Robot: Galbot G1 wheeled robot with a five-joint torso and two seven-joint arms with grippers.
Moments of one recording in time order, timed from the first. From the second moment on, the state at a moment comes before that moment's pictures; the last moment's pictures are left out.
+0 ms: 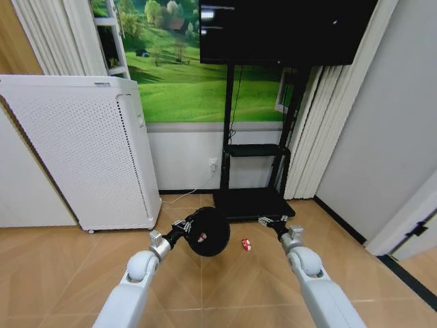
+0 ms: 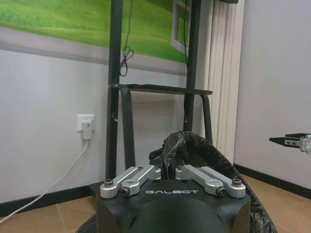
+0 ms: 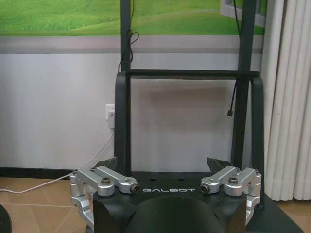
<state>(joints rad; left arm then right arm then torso) 1.03 -1.30 -0.39 -1.69 -0.33 0.15 0.43 -1.05 1.18 0.51 1.65 0.37 -0.18 -0.04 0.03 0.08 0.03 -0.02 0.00</state>
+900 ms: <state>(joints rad) 1.05 -1.28 -0.40 -1.72 -0.33 0.15 0.44 -1.06 1.18 0.51 1.67 0.36 -0.14 -0.07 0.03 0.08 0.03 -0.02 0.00</state>
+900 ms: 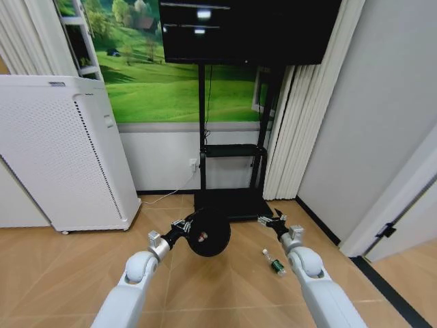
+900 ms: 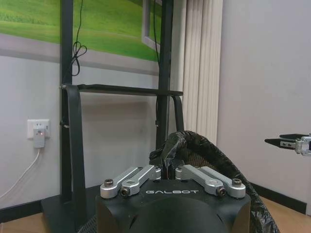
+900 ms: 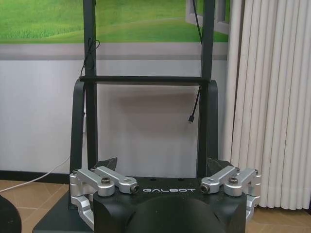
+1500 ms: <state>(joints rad) 1.07 -1.28 -0.40 -1.75 -0.33 0.15 0.44 -1.11 1.19 0.56 1.72 0.34 -0.14 -0.16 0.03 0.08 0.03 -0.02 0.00</state>
